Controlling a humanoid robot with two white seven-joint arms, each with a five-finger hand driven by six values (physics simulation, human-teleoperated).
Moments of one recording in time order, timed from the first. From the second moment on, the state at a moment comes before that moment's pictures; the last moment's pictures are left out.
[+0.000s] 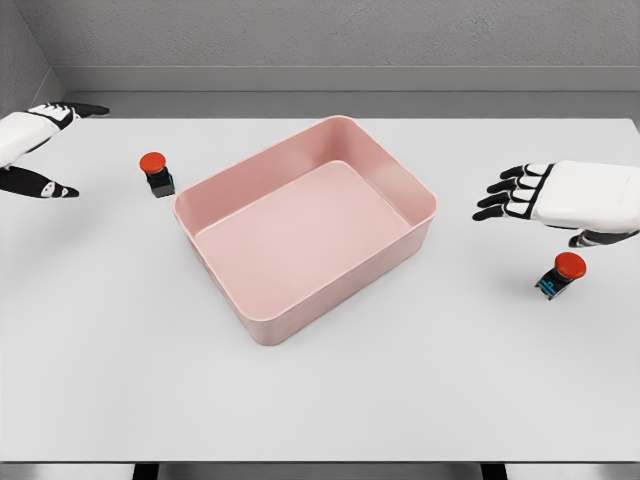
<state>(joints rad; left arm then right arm) -0.61 0.95 -0.61 -1.16 -0.10 -0.61 -0.17 -0.74 -1.24 0.78 -1.75 0.27 -0.61 0.44</state>
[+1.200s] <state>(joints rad) -0.74 0.73 -0.64 -1.00 -0.35 -0.61 -0.20 -0.66 -1.25 0.99 -1.50 0.27 -0.61 0.24</state>
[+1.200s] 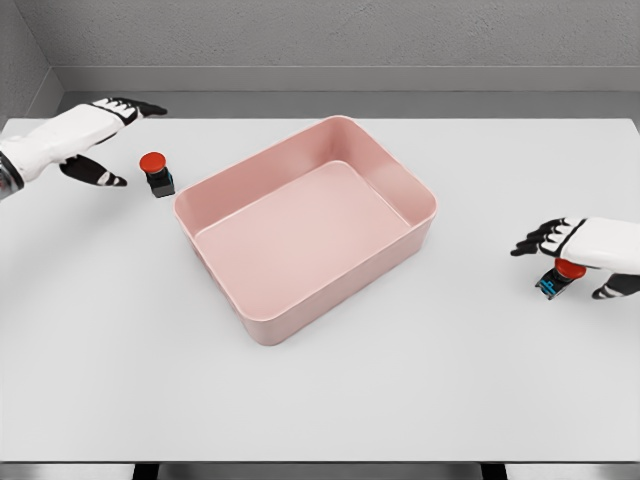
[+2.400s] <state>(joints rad) -0.81 0.66 -0.70 -0.84 -0.36 -0.61 -0.24 -0.66 -1.20 0.98 -1.44 0.32 -0.61 0.25</state>
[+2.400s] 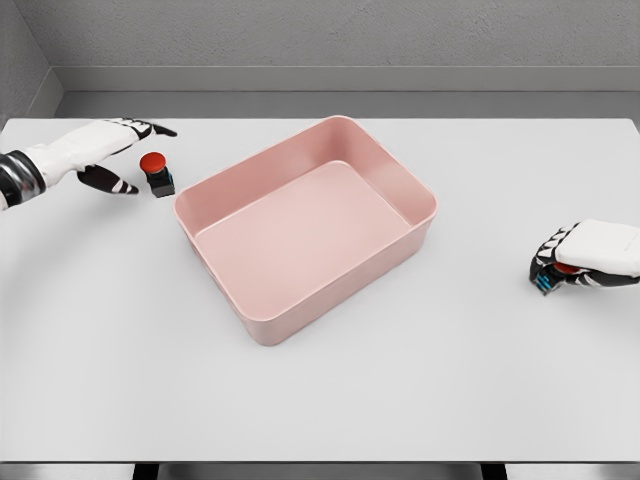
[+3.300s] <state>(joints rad) -0.85 0.62 -0.72 -0.76 -0.37 -0.61 -0.25 -0.73 -1.21 0.87 -1.54 0.32 -0.61 0.31</state>
